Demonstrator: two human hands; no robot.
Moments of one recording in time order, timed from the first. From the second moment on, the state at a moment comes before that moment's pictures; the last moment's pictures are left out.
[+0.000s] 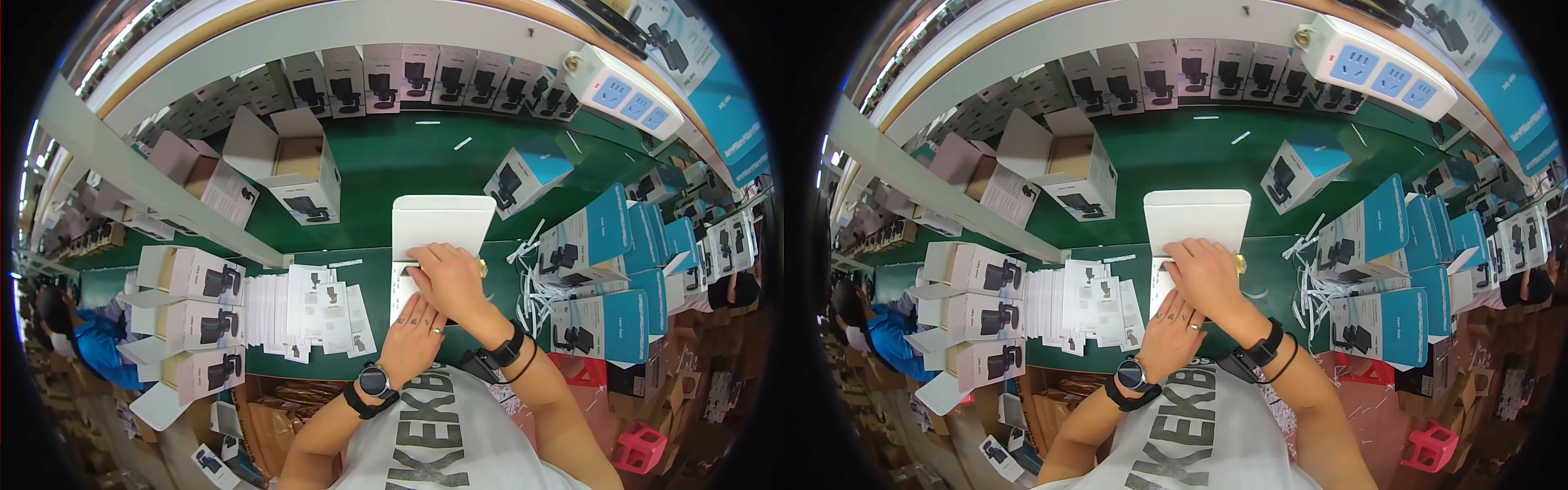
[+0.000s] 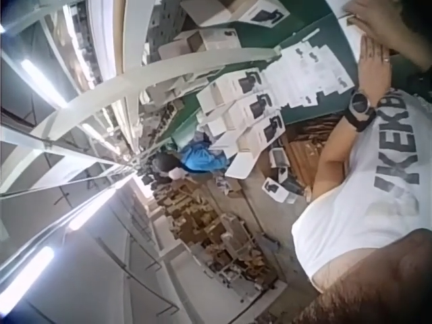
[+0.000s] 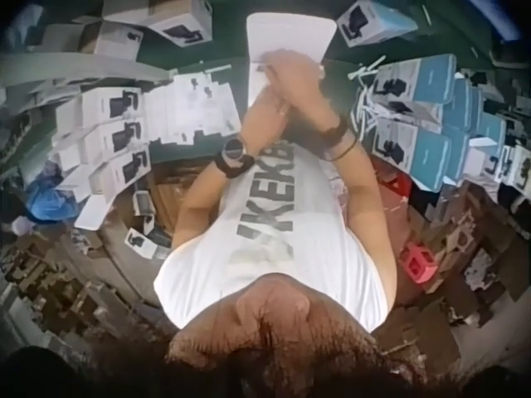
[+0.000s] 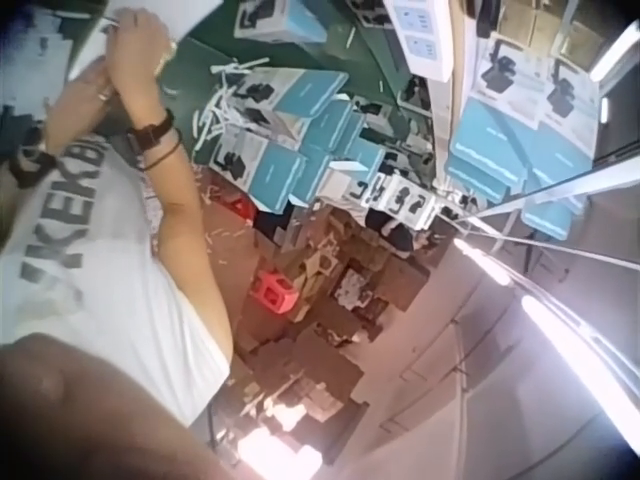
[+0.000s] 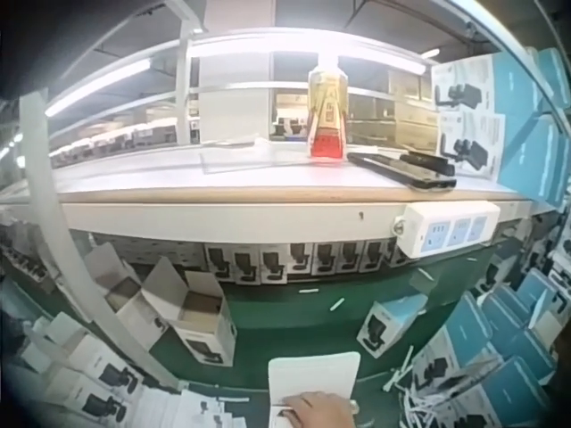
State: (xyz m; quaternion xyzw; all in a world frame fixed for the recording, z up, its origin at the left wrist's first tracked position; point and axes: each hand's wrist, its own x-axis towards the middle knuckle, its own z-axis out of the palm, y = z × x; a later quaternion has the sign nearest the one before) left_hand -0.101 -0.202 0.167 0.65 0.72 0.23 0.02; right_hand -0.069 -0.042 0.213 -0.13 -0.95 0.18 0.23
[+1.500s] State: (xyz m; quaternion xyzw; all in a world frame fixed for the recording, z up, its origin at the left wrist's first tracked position) left_hand -0.137 -0.215 0.180 0.52 0.59 0.57 0.26; right_hand -0.002 -0.024 0.255 0.00 -0.92 0.36 0.18
